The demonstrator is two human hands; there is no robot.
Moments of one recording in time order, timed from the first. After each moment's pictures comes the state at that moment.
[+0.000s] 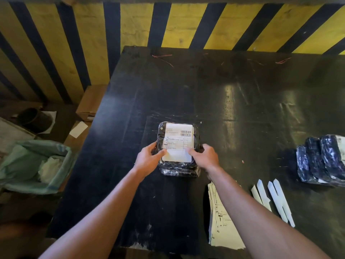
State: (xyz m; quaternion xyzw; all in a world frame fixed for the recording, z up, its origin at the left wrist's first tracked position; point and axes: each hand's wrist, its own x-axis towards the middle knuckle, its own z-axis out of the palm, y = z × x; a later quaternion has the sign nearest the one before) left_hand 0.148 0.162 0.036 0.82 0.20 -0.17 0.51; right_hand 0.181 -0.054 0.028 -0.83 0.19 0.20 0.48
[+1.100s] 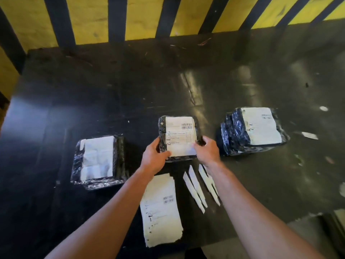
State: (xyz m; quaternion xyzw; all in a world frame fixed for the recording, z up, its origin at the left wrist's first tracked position) left_hand 0.185 -0.128 0.021 0.79 0.14 -0.26 0.53; right_hand 0.168 -0.316 0.016 -0.77 0.32 0.10 0.54
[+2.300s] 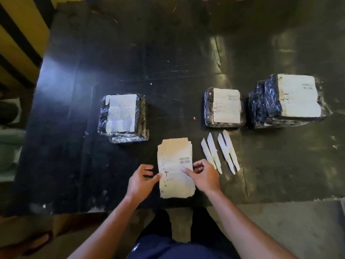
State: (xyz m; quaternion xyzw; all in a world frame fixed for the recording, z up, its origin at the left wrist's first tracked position) left_hand -0.004 -0.021 -0.035 0.82 0.28 -0.28 0.42; right_hand 0.005 -0.254 -0.051 -0.82 0.25 0.24 0.45
